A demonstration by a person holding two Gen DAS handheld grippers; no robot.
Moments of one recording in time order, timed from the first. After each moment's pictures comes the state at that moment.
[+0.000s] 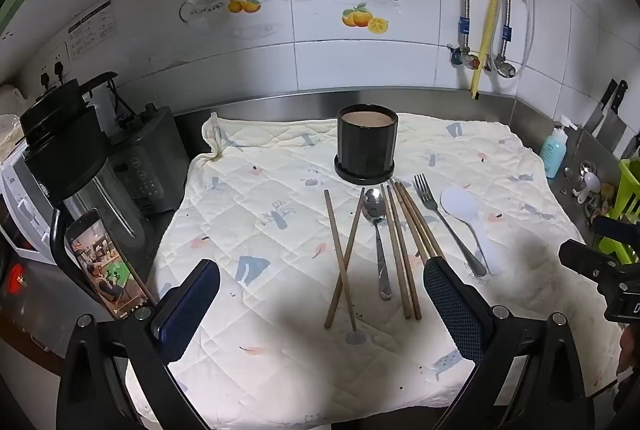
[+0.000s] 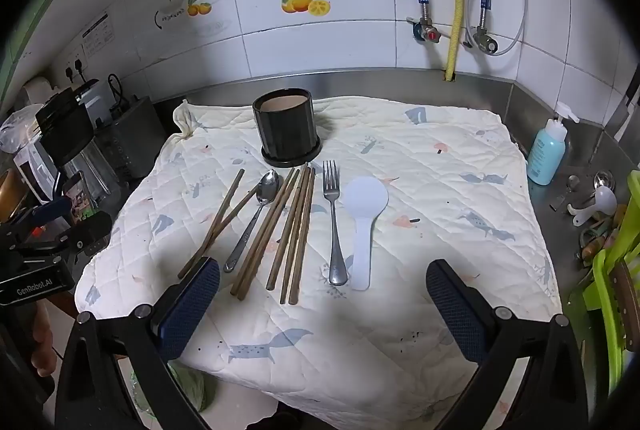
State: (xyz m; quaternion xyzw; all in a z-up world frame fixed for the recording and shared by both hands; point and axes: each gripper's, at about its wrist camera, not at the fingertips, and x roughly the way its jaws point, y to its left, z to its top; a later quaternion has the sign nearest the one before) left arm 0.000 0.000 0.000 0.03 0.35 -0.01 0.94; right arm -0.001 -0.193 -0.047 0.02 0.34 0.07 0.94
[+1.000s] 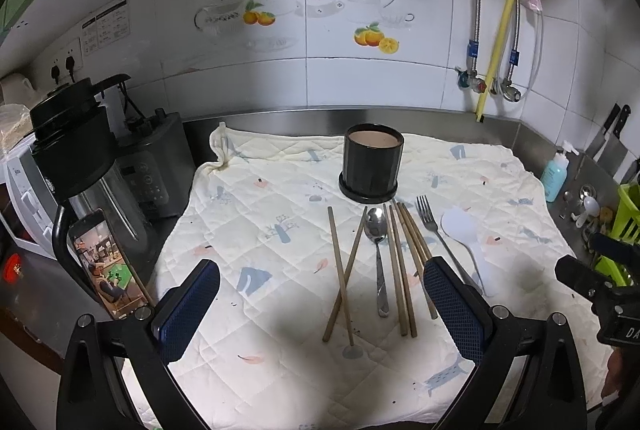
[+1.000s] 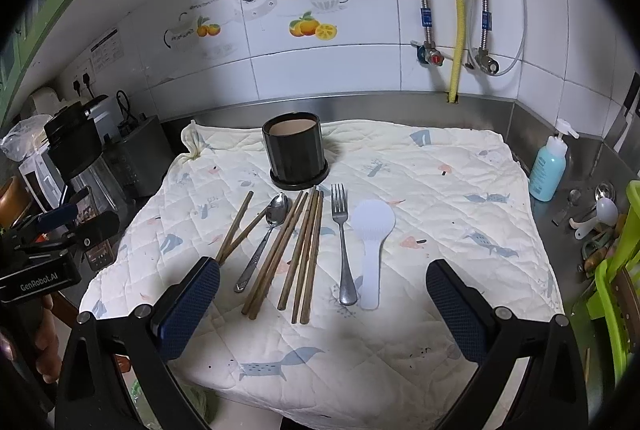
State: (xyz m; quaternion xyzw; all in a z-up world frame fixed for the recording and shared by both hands) left arm -0.002 0.007 0.013 0.00 0.32 0.00 0.95; right arm -0.006 -0.186 -0.041 0.02 0.30 0.07 0.95
